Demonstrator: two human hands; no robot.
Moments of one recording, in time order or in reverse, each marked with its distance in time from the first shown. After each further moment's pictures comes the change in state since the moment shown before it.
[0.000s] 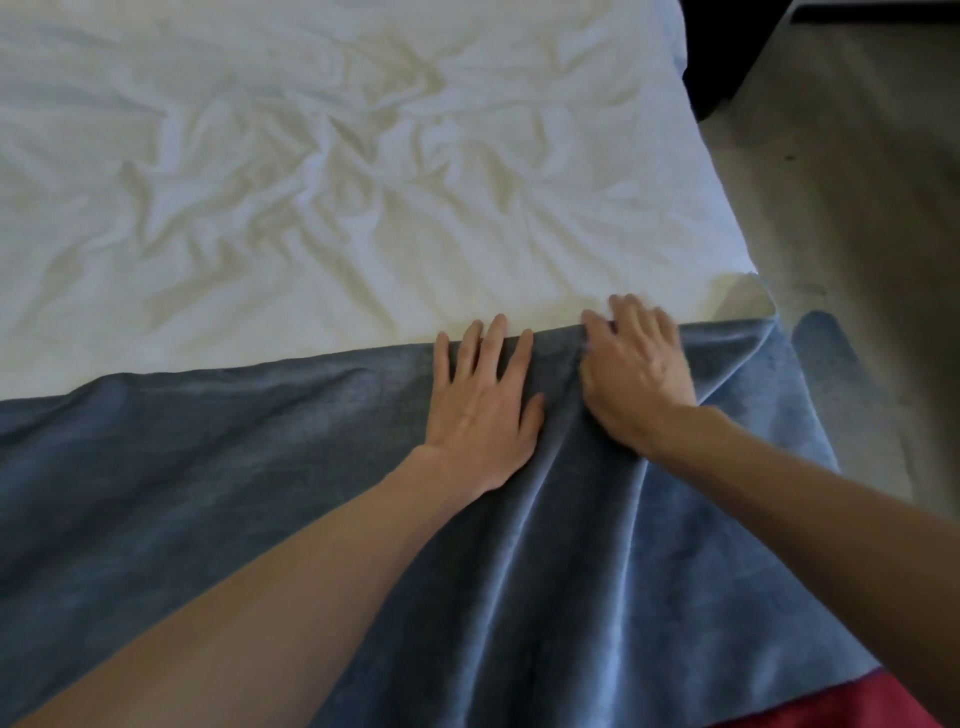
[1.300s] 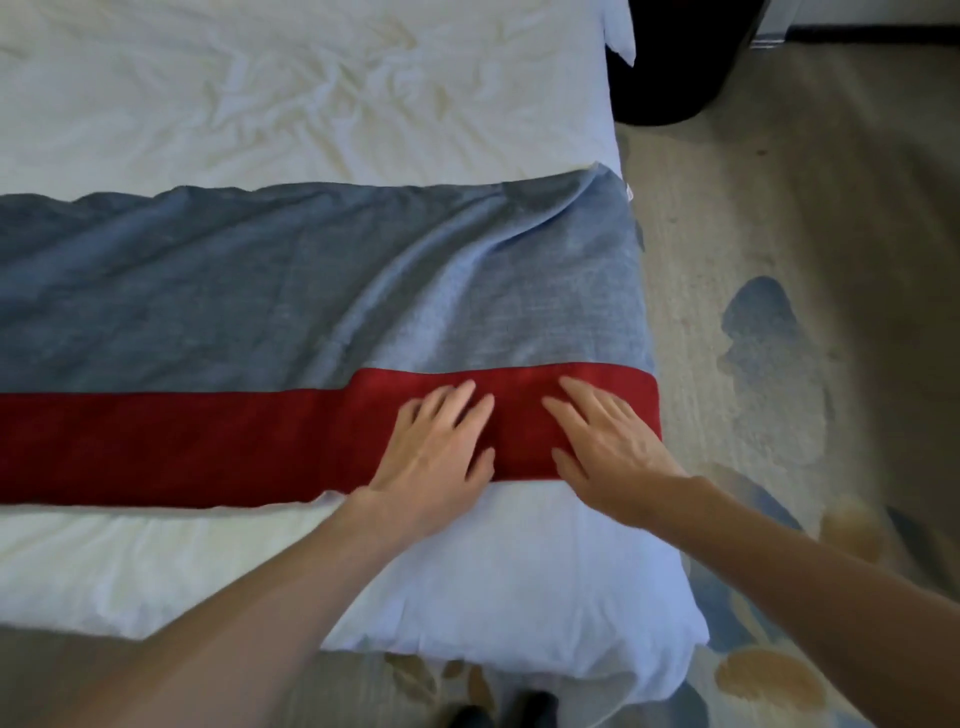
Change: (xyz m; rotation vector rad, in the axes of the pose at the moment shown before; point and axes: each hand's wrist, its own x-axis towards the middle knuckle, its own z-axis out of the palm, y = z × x) left_hand -0.280 0.228 -0.020 -0.049 -0.038 -0.036; right_hand -0.353 0.125 -0.001 0.230 -0.118 -0.390
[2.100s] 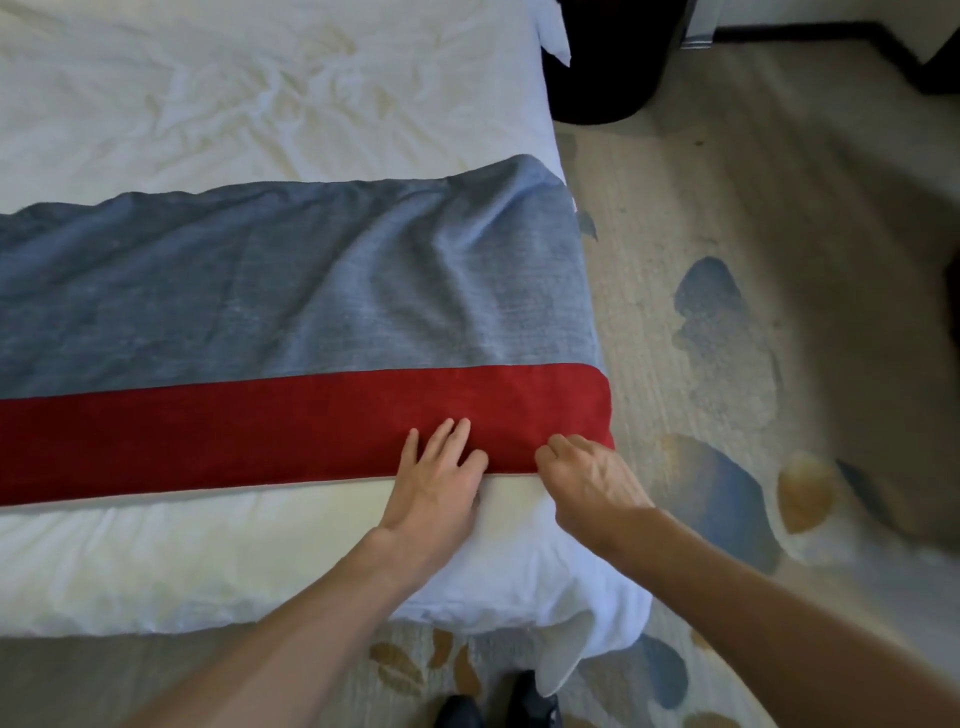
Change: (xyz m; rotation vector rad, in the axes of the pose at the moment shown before) left_hand -0.042 0.055 0.040 0.029 -0.161 -0.002; right_hand -0.068 -0.016 0.025 -0.073 -0.089 0.056
